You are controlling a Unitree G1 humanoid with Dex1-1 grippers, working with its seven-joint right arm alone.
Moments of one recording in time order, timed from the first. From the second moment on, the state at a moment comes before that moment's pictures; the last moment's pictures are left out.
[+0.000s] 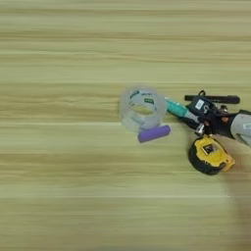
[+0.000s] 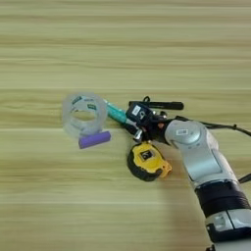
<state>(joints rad) -0.29 -0.59 0.12 0.31 -0.18 0.08 0.77</state>
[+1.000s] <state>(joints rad) -0.28 -0.57 0.08 0.27 -0.13 0.10 0.77</state>
